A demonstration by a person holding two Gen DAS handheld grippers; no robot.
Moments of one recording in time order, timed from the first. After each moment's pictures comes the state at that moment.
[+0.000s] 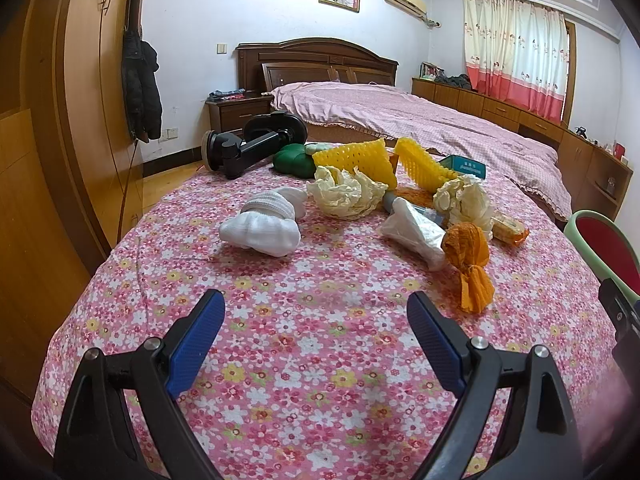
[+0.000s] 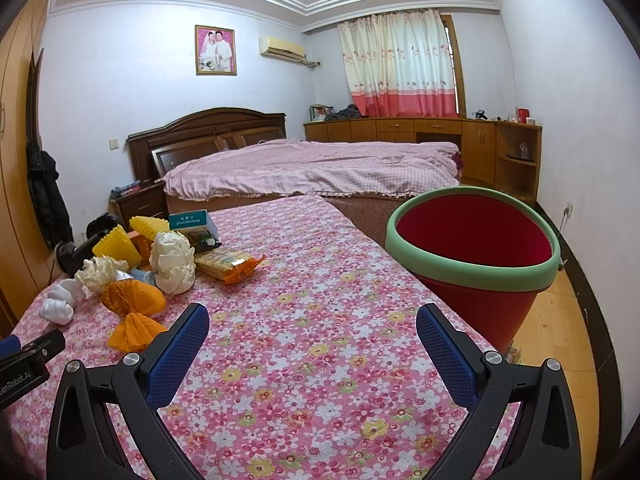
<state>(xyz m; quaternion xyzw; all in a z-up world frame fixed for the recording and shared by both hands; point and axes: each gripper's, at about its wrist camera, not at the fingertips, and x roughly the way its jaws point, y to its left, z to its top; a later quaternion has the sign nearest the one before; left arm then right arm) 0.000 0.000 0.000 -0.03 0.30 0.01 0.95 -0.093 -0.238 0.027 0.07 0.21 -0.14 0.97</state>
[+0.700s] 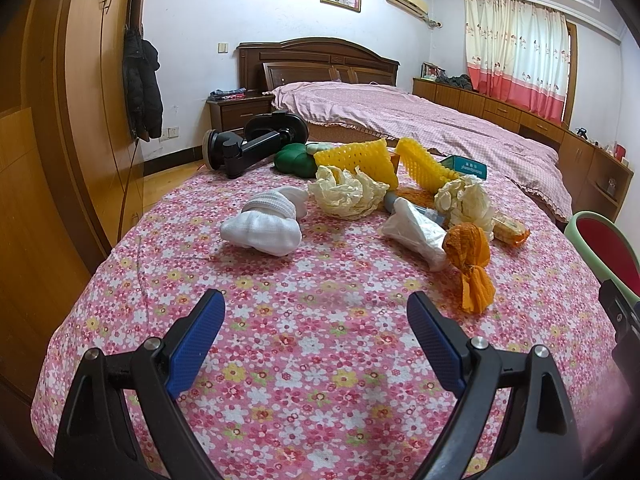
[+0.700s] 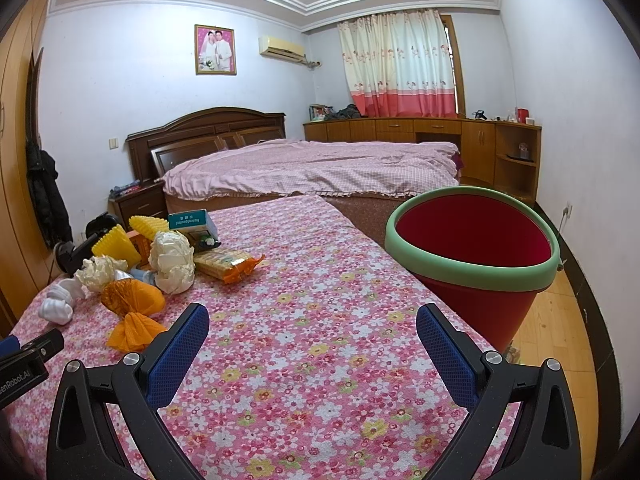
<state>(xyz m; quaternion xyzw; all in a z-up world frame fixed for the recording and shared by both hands) 0.000 0.000 0.000 -0.03 0.30 0.01 0.95 -0.093 -0.238 0.026 0.07 0.21 -0.14 0.97</state>
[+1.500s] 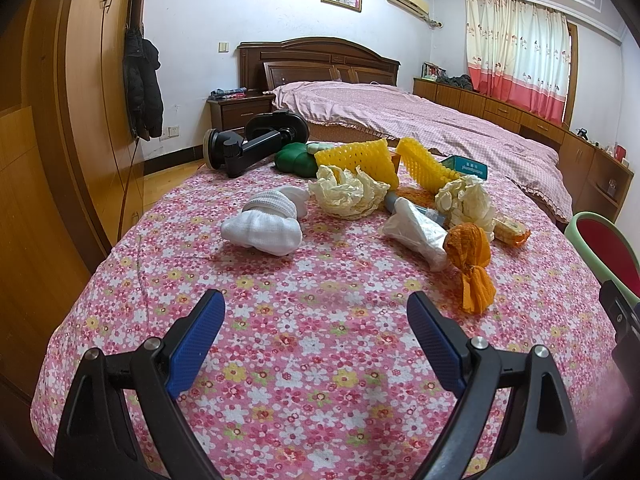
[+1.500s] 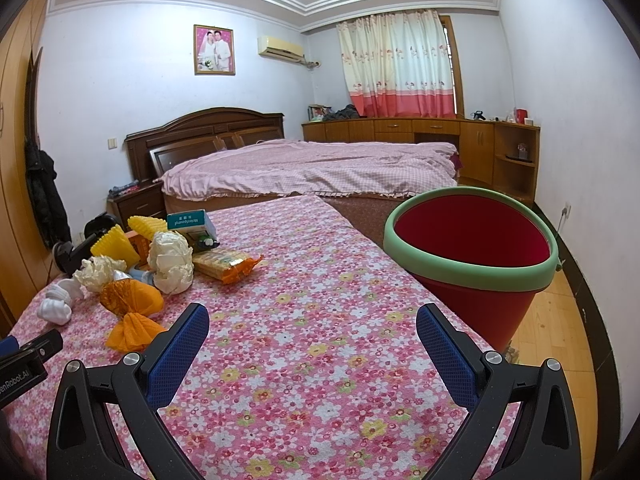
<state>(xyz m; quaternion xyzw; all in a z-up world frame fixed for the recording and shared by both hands) 0.000 0.000 0.000 -0.03 0.30 0.01 0.95 -0.093 -0.237 0.027 0.07 0.21 -0.14 0.97</state>
